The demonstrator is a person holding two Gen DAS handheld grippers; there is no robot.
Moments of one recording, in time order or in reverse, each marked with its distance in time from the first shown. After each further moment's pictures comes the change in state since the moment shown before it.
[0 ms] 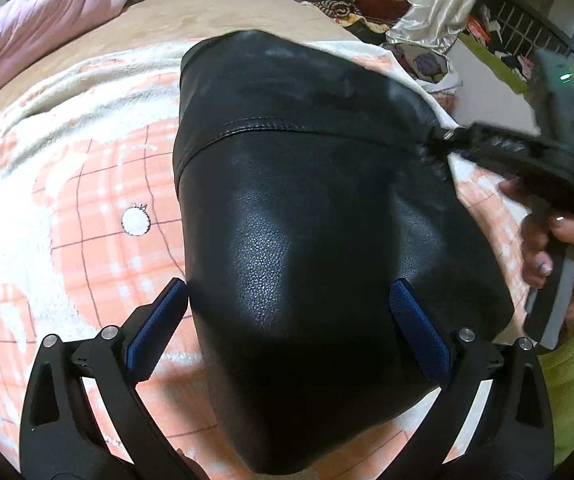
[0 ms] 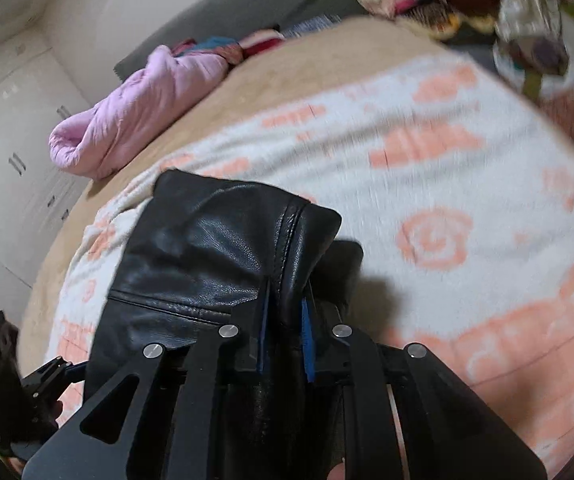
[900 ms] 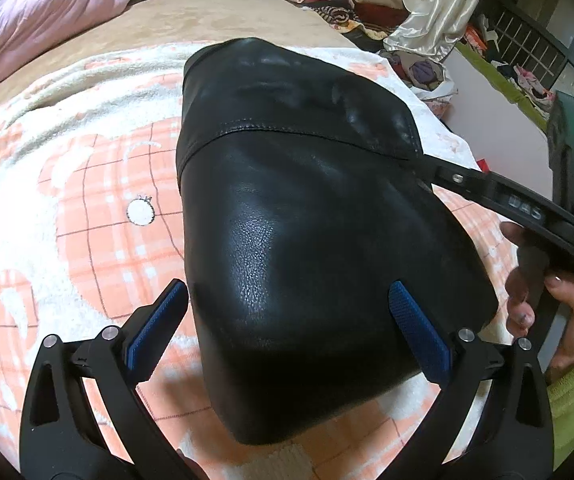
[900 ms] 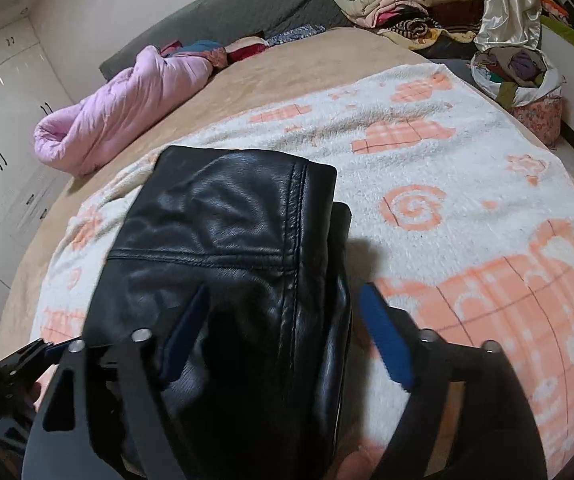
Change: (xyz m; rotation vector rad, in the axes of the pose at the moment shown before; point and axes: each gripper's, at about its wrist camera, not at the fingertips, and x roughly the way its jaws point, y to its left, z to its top) left arm -0.023 0.001 -0.011 -0.035 -0.017 -0.028; right arm -0.038 0.031 -0.042 -0.037 -0.063 -0.112
